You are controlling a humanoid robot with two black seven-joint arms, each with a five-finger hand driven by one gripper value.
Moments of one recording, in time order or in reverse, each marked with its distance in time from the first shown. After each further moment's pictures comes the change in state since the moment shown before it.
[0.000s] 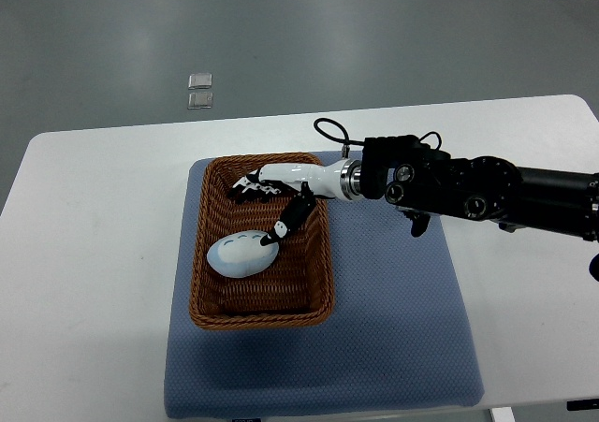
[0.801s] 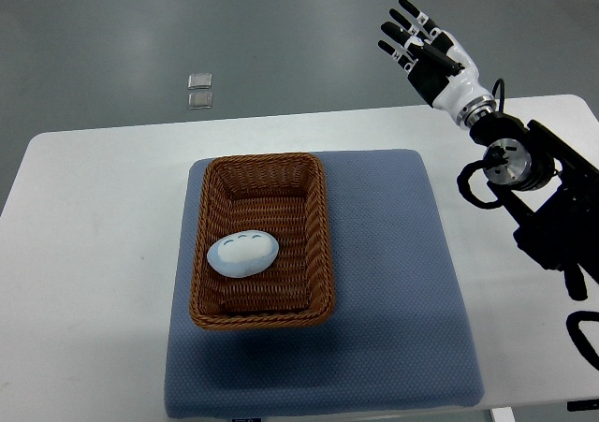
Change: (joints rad) left arm -0.001 0.000 -0.001 -0.009 0.003 -0.002 0.002; right arm -0.480 0.022 1.076 -0.150 0.522 0.004 0.049
